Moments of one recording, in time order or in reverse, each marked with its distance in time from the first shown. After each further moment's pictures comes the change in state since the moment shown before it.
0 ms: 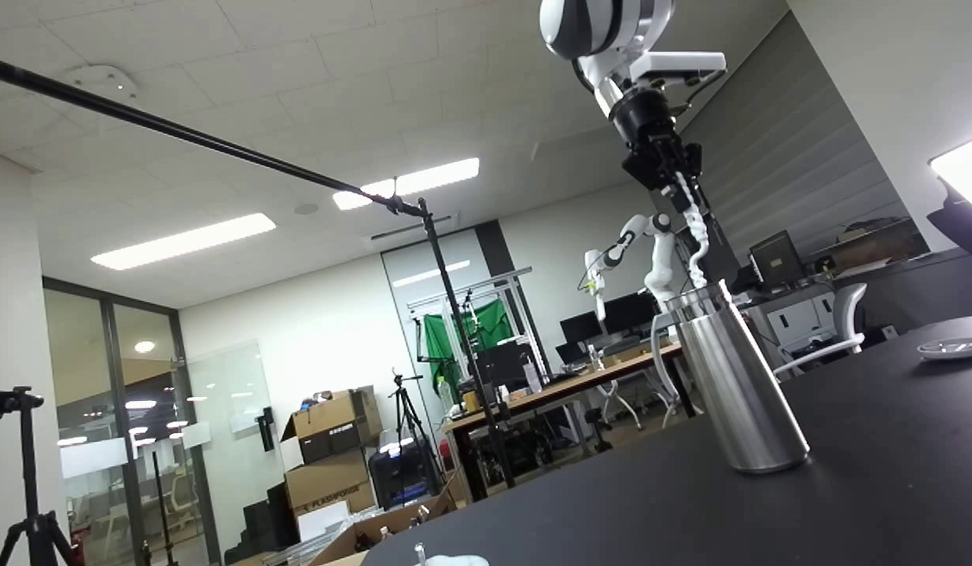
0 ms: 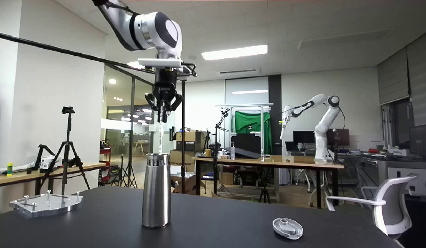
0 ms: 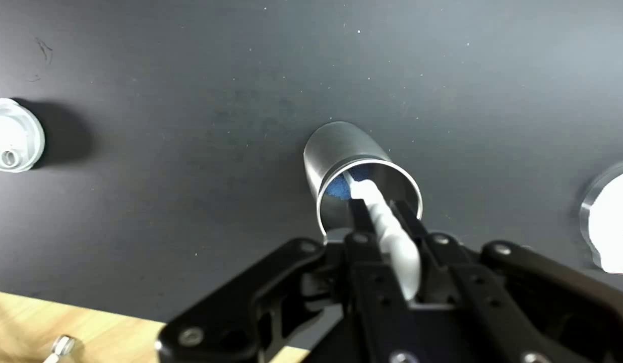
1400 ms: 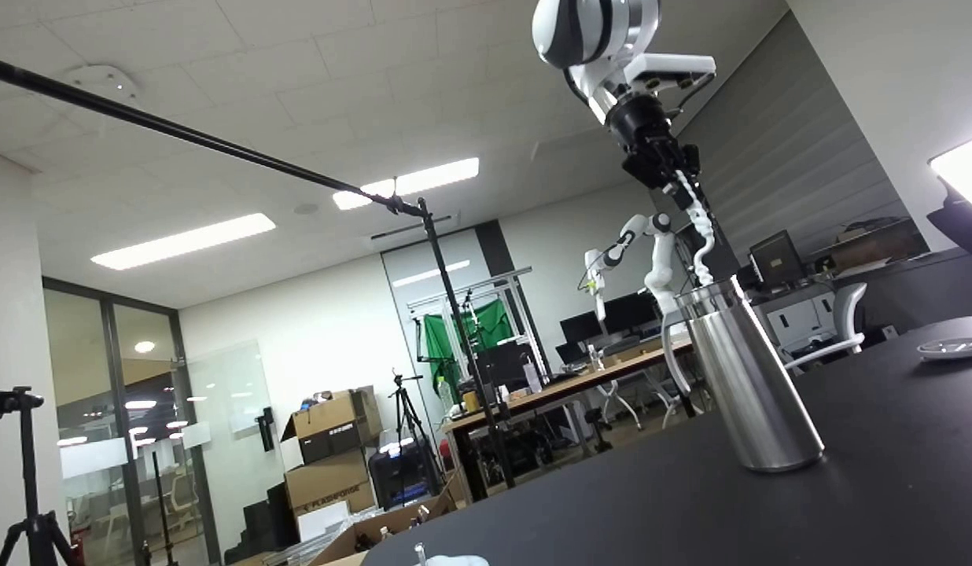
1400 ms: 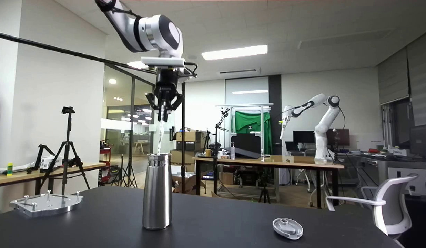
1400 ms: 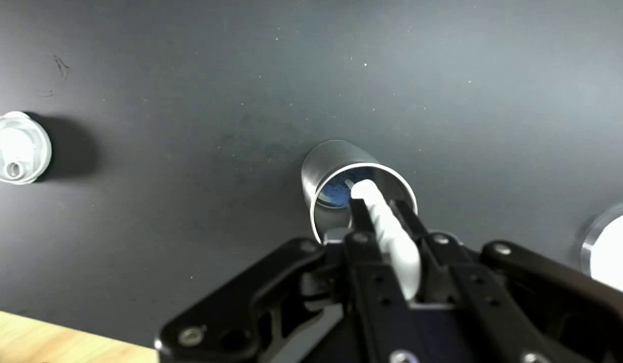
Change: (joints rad) arm 0.004 0.074 0.010 0.117 -0.043 -0.136 -0.027
